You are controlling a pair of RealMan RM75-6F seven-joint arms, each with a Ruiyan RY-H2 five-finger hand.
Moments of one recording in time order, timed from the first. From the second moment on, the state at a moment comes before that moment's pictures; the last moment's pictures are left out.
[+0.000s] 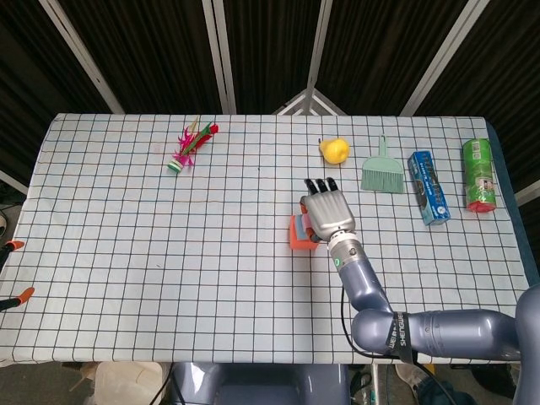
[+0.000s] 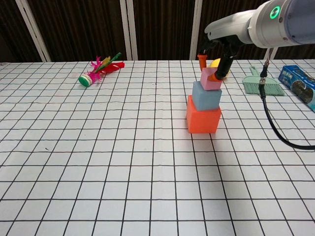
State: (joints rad) left arm -0.09 -1.08 -0.08 -1.60 1.30 1.39 0.08; right arm 1.20 -1.30 0.24 -1.89 -0.17 1.13 -0.84
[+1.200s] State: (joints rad) left arm -0.09 -1.08 -0.08 -1.60 1.30 1.39 0.07; right arm 1.22 -1.30 0.25 -1.89 -0.15 1.16 -0.85
